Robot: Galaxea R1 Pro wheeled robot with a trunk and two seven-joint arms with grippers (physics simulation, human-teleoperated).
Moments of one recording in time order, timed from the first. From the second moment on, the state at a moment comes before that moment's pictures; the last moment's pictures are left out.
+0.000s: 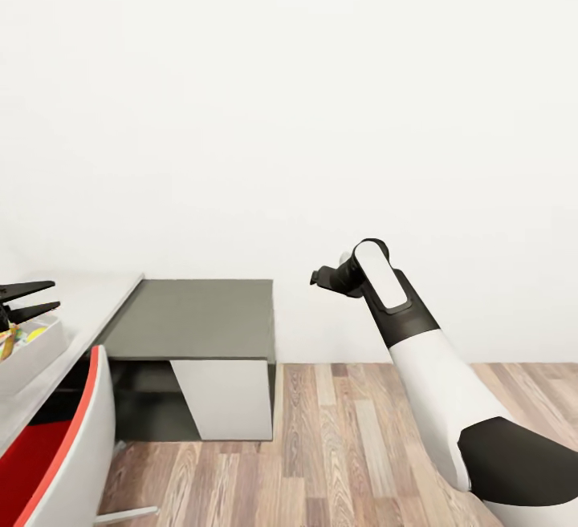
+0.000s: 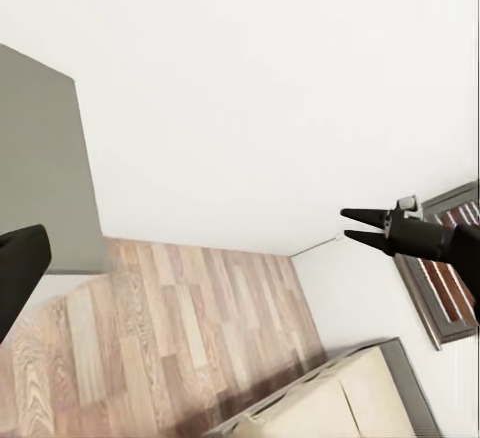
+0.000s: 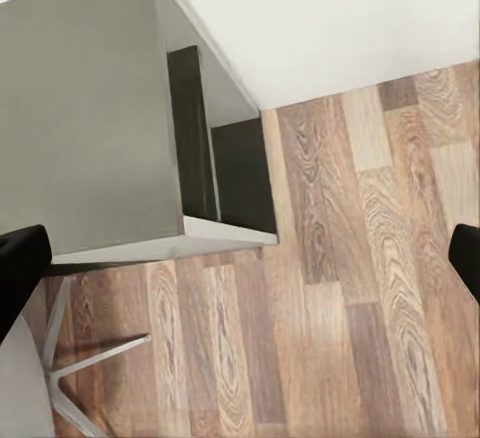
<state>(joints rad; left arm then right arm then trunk) -0.73 0.87 0.13 -0.82 0.70 1.03 -1.26 -1.05 0.13 0.22 -1.04 -1.16 1.01 -0.98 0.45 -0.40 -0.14</state>
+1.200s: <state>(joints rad) -0.72 0.65 -0.06 -0.82 0.63 0.96 -1.14 -0.99 0.13 0.30 -0.80 -1.15 0.86 -0.92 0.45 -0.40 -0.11</state>
